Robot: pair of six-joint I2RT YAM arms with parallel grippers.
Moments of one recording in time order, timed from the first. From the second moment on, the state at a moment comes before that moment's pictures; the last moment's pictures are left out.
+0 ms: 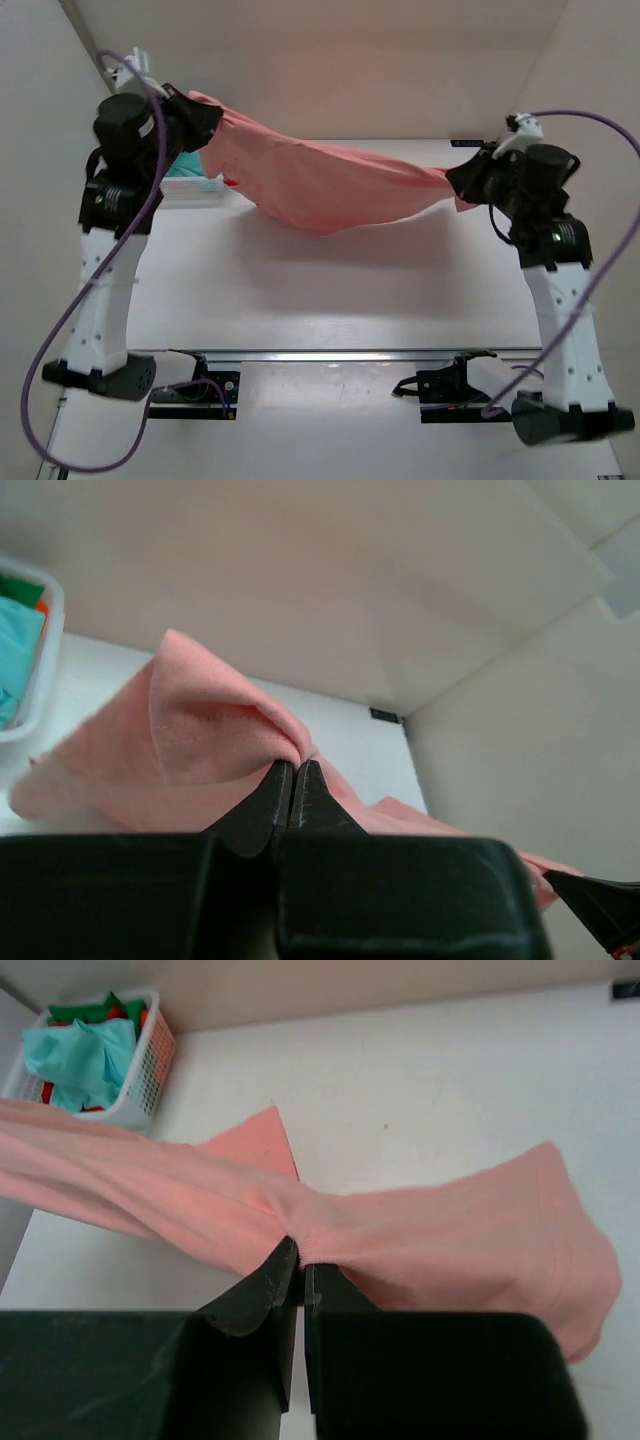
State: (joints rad) left arm -0.23 1.35 1.89 -0.63 0.00 -0.61; right arm 0.06 1.11 1.44 -0.65 -0.25 0.30
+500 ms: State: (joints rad) left arm -0.22 0.84 2.02 -0.60 0.16 -0.60; right arm -0.10 0.69 1.59 -0.63 -0.42 0.28
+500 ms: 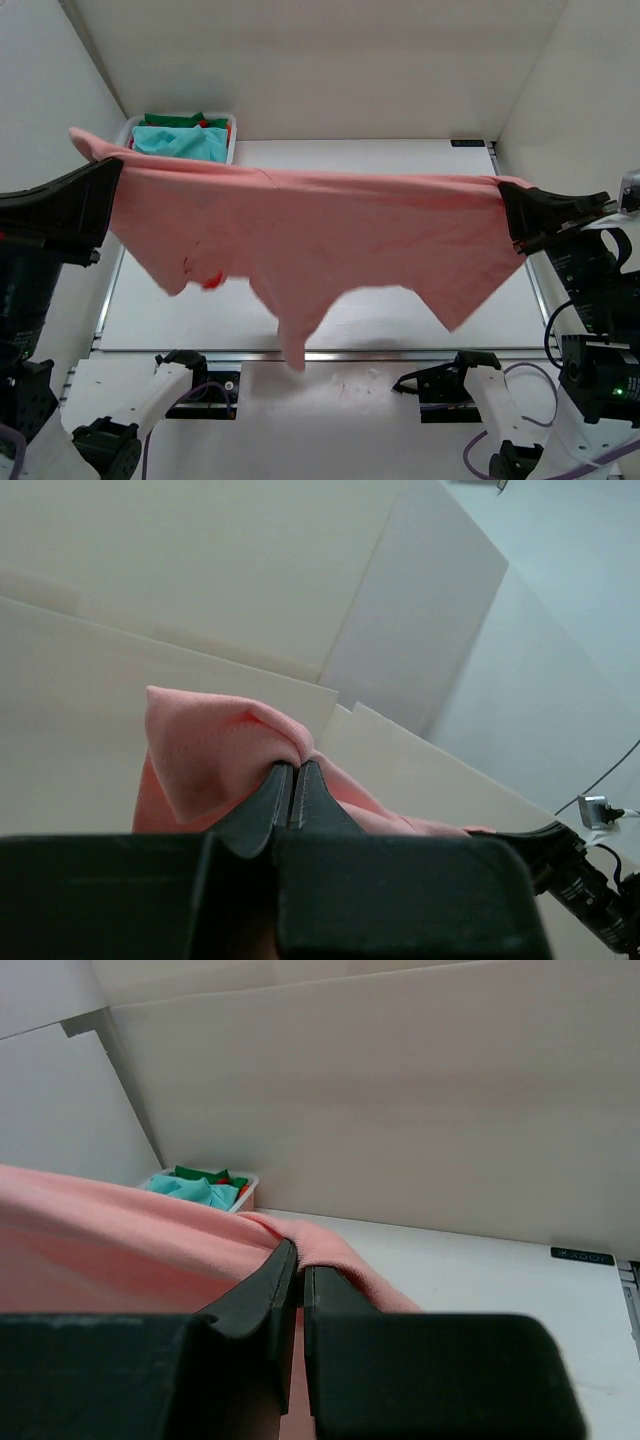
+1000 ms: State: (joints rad) left arm -0.24 1.27 1.42 -0.20 0.13 -0.55; right arm 0.11 1.14 1.16 -0.33 -0.32 0.31
